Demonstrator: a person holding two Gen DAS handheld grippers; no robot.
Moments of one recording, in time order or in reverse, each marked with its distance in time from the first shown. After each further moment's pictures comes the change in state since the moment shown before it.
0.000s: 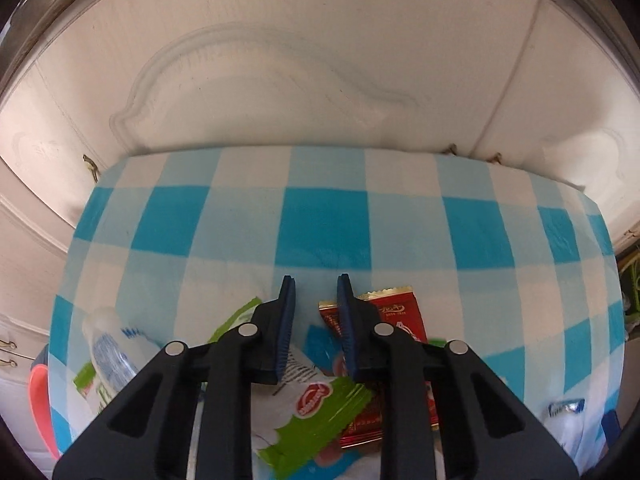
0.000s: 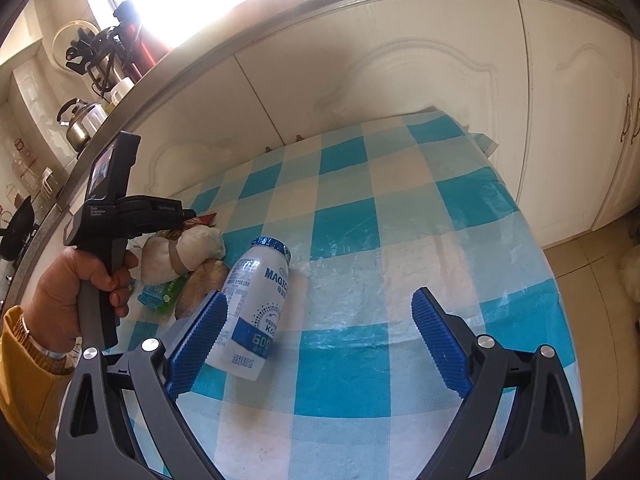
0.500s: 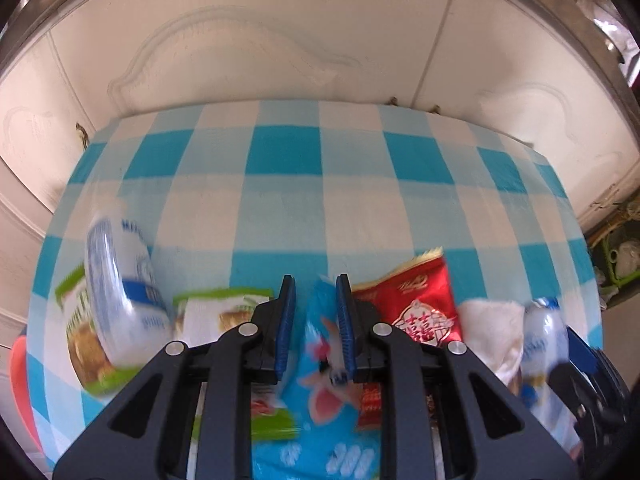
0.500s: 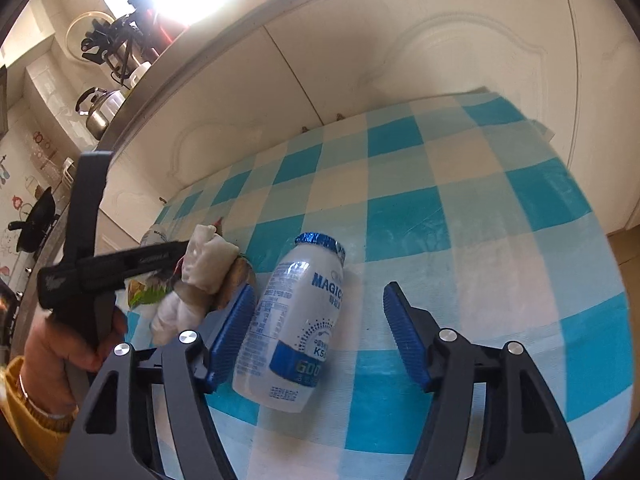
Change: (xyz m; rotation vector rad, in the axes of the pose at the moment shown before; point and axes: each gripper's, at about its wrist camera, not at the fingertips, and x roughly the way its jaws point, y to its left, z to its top) left arm -0.037 -0.008 -0.066 0.022 0.002 -0.128; right arm 0.036 0.016 0.007 -0.004 0.069 0.121
